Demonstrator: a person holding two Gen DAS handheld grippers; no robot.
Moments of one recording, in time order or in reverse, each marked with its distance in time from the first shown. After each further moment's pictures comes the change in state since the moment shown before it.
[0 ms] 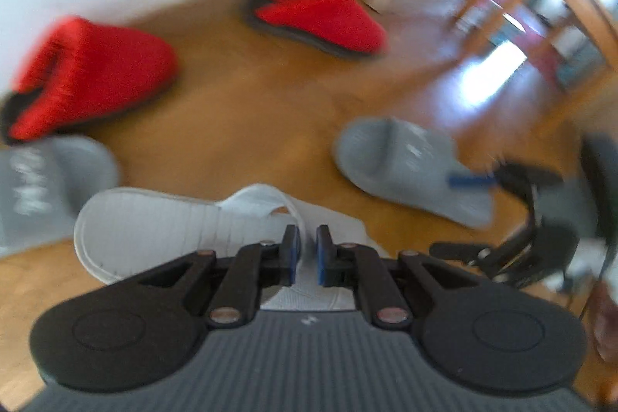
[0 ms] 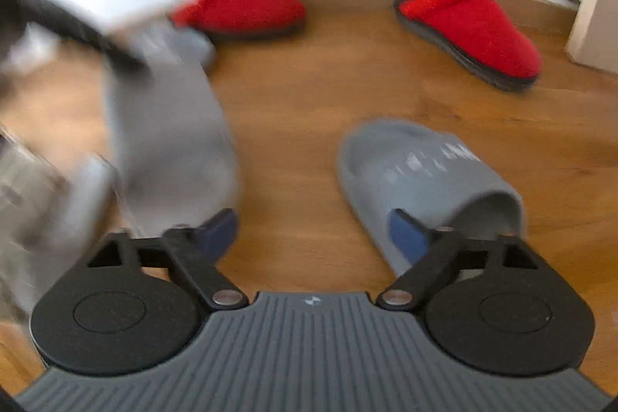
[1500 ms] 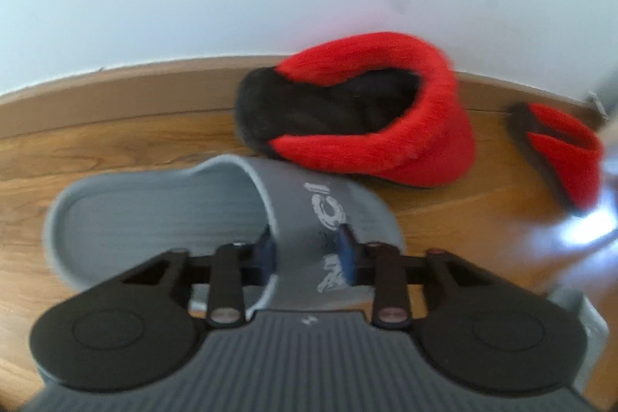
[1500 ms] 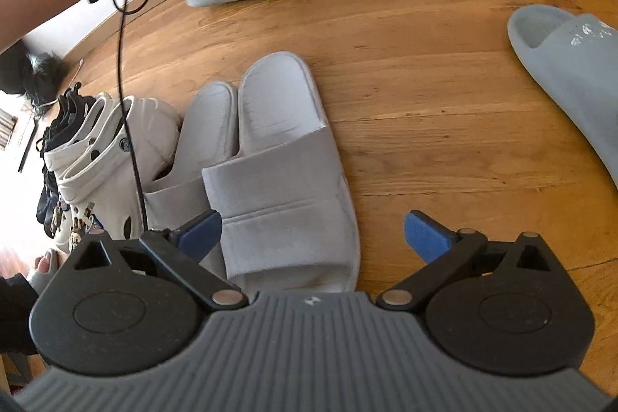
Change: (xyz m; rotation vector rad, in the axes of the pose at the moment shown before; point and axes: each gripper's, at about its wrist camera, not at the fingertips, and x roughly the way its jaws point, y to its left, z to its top) left arm -0.036 0.177 0.008 -0.524 -0.197 0.332; right arm 0.032 0.099 -0.055 0.135 0.266 0.075
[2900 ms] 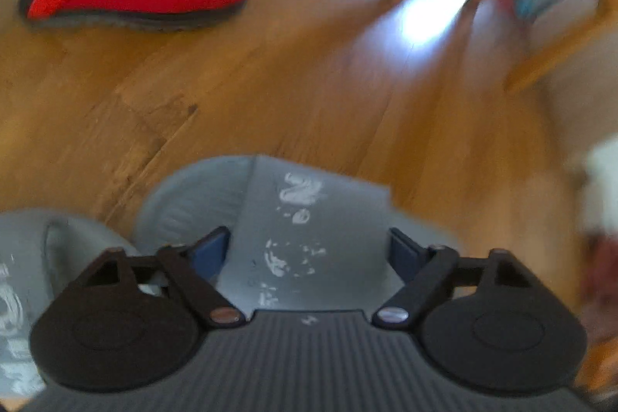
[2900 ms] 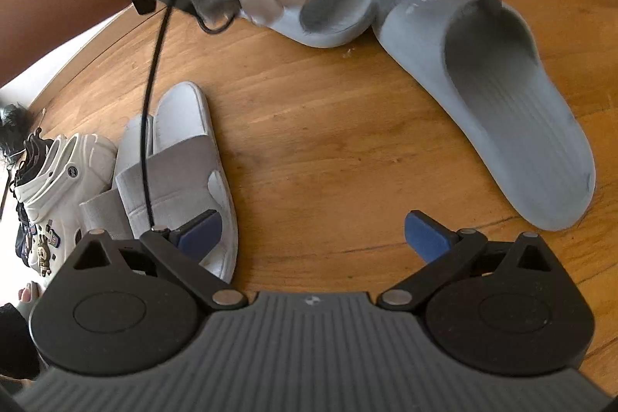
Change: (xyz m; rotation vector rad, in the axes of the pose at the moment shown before) left arm 0.076 -0.364 -0.143 0.672 0.289 -0.359; right arm -0.042 -0.084 -0.036 0.125 -0.074 -0.096
